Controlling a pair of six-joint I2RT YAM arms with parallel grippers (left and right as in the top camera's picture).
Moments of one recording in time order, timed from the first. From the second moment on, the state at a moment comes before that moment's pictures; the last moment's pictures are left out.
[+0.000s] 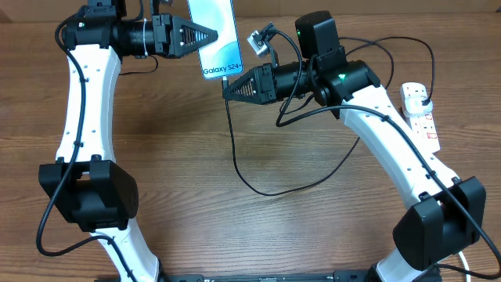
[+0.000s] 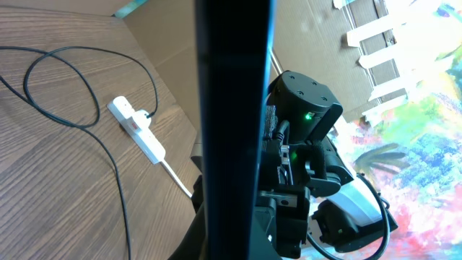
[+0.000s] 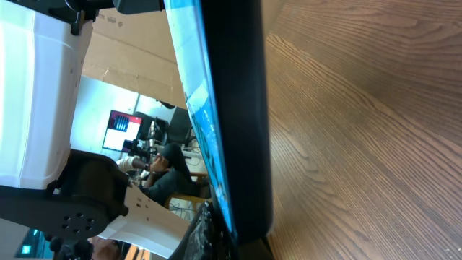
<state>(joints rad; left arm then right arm) 0.04 2.03 2.06 -1.02 1.53 -0.05 0.42 1.79 1.62 -0.50 -1.13 0.47</state>
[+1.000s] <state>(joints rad) 0.03 2.03 2.06 -1.02 1.53 -0.05 0.42 1.79 1.62 -0.49 -1.14 0.49</state>
